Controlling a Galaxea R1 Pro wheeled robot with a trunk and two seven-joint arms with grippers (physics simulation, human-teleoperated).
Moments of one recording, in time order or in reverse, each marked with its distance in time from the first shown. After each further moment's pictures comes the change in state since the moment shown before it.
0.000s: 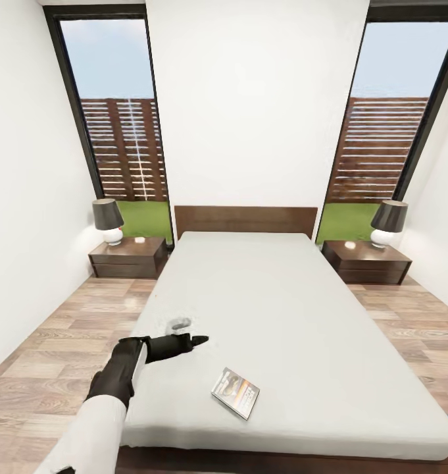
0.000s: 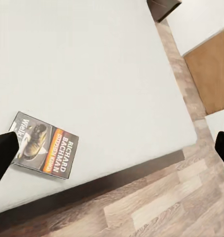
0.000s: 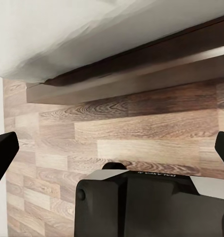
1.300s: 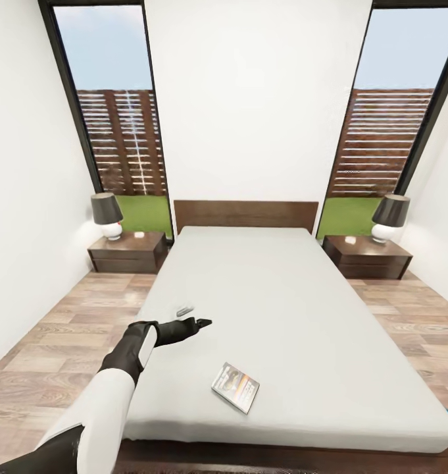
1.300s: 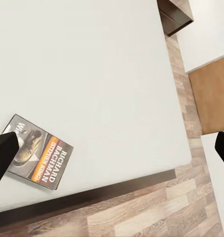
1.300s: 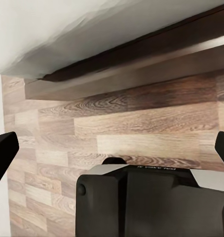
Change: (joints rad) left arm -0.135 0.000 0.003 0.175 0.175 0.005 0.201; right arm 0.000 0.000 0.000 0.000 -0.002 0.001 0.004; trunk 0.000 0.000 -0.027
